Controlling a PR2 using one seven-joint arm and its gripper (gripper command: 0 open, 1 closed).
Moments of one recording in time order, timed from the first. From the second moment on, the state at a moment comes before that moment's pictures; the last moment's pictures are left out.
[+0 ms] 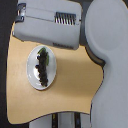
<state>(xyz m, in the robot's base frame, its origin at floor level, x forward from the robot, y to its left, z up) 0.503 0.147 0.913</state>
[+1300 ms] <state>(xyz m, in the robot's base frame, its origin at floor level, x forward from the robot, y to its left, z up) 0.467 -0.114 0.985</state>
